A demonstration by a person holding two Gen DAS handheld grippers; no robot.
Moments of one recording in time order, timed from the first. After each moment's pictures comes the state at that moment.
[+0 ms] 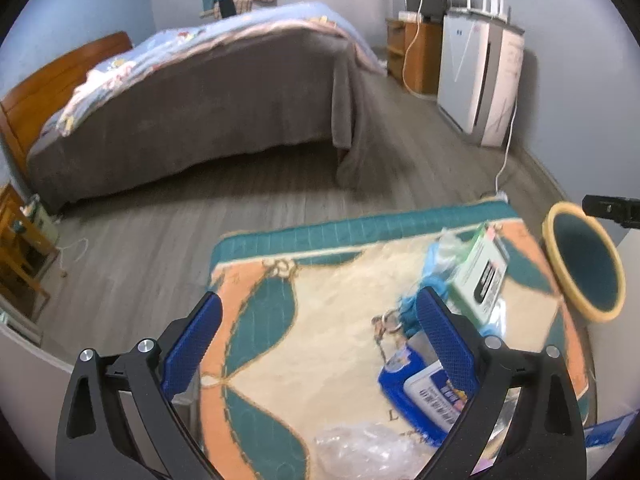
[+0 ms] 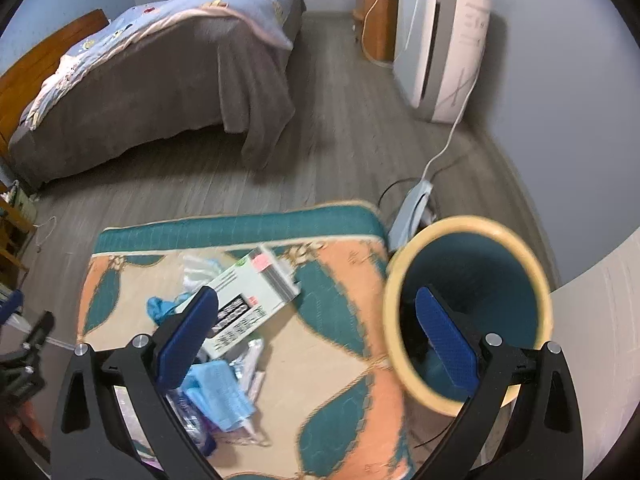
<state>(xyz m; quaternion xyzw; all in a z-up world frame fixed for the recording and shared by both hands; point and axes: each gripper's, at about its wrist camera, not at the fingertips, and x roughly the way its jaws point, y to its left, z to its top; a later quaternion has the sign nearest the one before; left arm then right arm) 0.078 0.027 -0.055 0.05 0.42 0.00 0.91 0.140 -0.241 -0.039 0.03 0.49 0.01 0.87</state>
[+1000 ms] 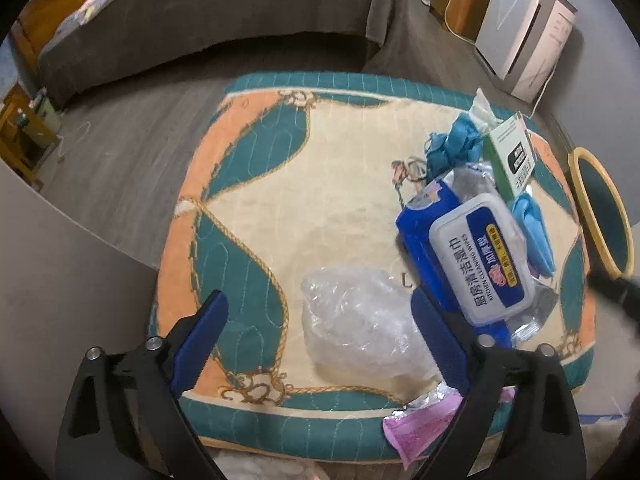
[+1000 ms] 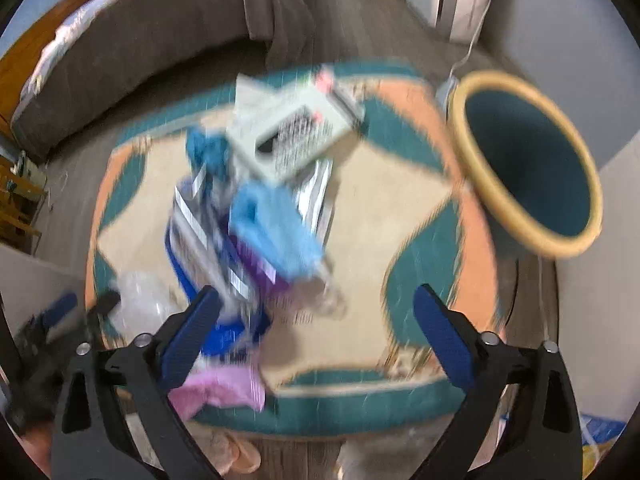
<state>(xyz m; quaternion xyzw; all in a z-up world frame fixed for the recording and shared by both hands) 0.009 0.044 -0.147 -0.04 0.55 0.05 0.83 0.023 -0.169 -0.123 0.06 0.58 0.02 0.81</state>
